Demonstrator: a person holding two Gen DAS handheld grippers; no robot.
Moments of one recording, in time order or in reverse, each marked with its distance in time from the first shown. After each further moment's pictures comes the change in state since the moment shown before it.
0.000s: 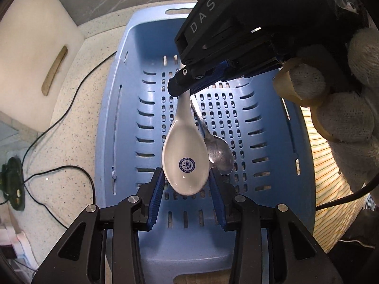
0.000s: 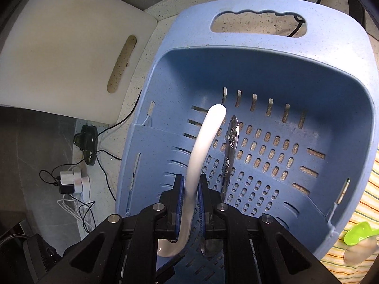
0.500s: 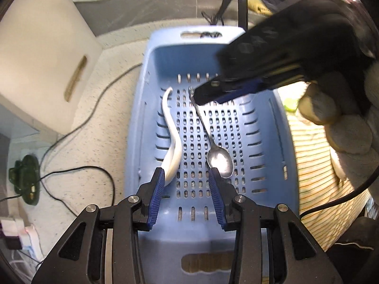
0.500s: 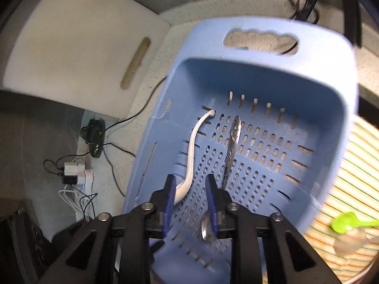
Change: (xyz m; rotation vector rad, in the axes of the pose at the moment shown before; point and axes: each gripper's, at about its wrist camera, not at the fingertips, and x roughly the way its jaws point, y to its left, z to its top) left arm -0.043 0.002 0.003 -0.037 -0.072 0.056; right arm -0.044 0.010 -0.020 -0.077 -0.046 0.014
